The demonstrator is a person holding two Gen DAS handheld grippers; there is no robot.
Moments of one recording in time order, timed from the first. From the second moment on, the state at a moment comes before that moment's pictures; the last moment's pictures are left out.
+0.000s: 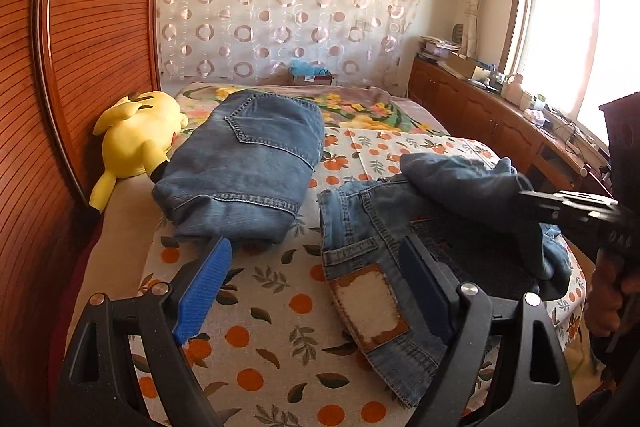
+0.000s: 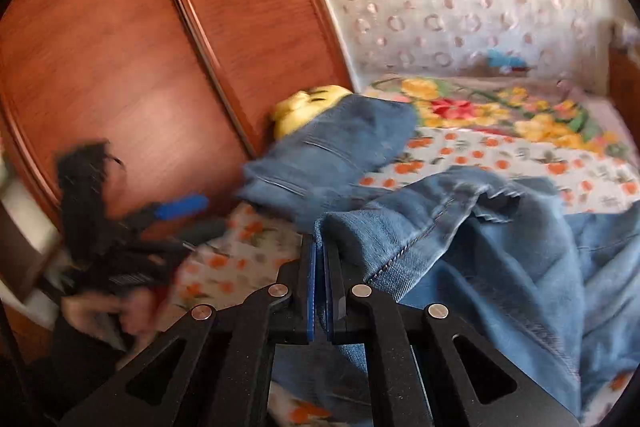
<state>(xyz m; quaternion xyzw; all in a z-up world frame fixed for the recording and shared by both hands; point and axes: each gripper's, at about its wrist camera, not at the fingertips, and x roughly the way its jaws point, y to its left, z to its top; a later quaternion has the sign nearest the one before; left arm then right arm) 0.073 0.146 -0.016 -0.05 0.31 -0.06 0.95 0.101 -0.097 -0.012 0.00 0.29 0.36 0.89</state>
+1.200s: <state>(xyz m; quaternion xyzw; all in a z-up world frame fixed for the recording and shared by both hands) 0.190 -0.028 -0.051 0.10 0.41 -0.15 0.89 0.100 -0.141 -0.062 -0.04 0.32 0.22 0.92</state>
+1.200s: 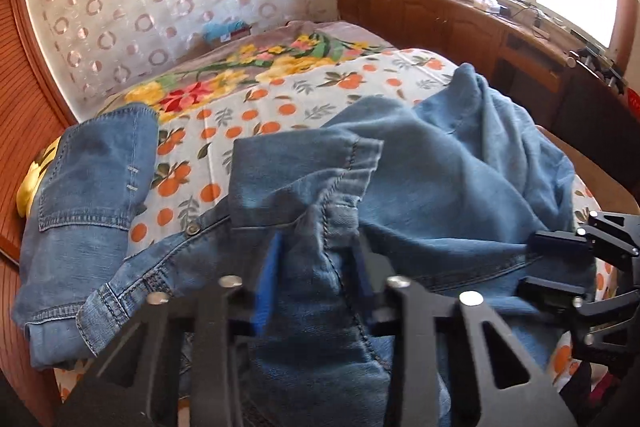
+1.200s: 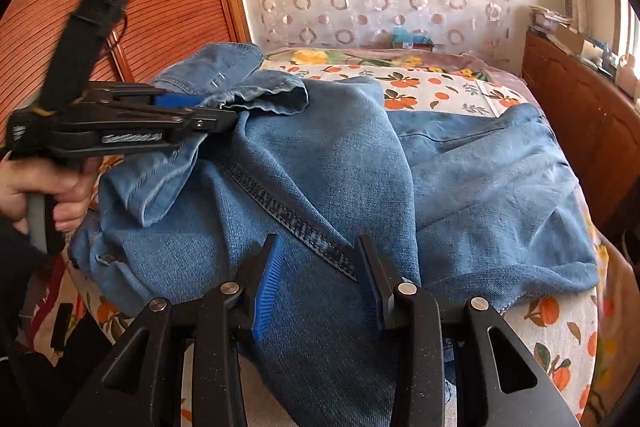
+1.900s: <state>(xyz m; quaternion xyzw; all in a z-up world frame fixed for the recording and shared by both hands) 0.121 0.096 -0.018 0.01 0.36 -0.11 0.93 0.087 -0.178 -0.039 -0.03 0.29 0.25 0.92</state>
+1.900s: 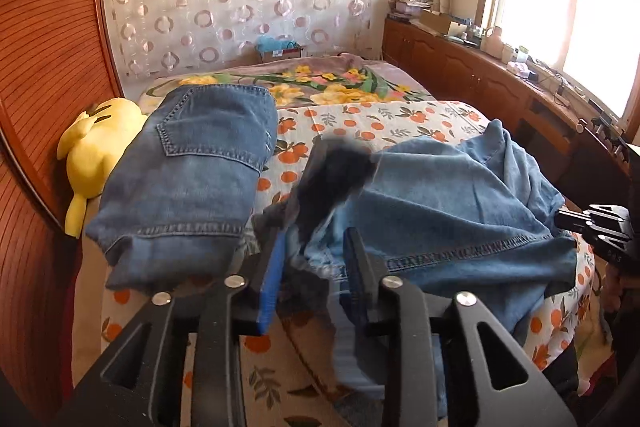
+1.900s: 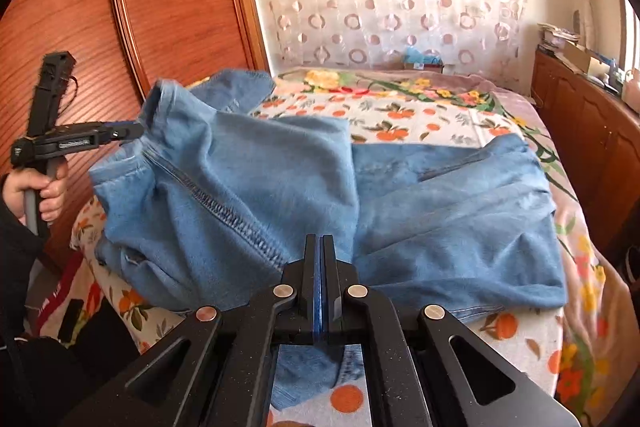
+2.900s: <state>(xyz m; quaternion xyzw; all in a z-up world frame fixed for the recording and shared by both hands) 0.058 0.099 -0.024 -0.02 0.32 -0.16 0.93 0.118 -0.171 -0.049 -0.07 0.33 0.28 0.90</state>
